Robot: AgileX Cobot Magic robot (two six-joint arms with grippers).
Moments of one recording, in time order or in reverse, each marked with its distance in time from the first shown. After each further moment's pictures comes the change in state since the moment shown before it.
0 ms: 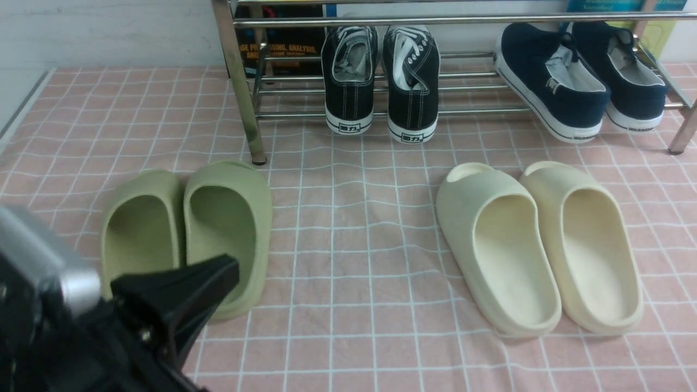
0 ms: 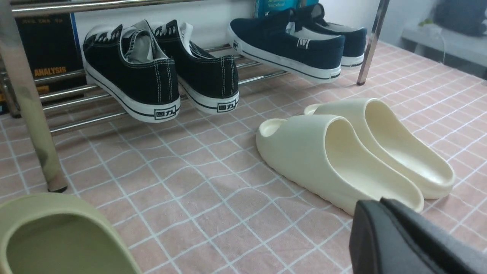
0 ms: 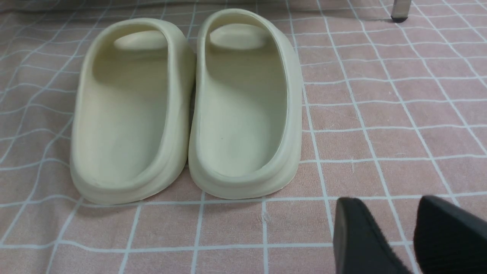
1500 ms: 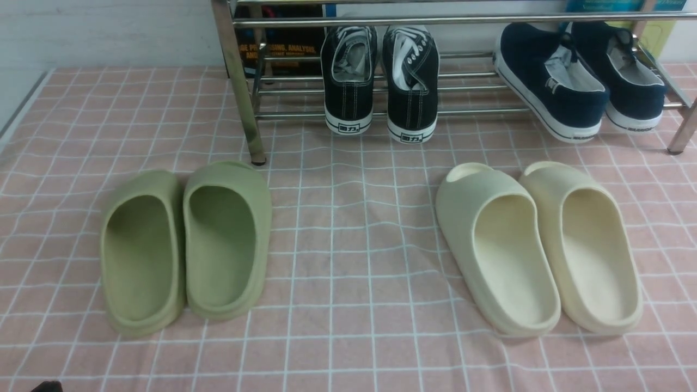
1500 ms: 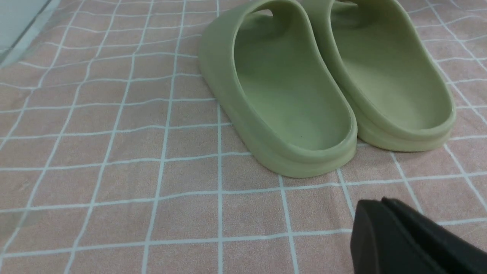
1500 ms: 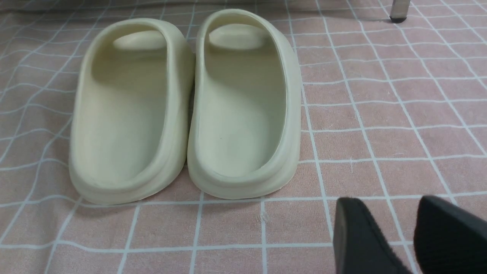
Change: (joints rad) right arm 0.000 0.000 0.000 -0.001 0.000 0.000; left arm 0.604 -0.631 0.285 0.014 0.566 0.081
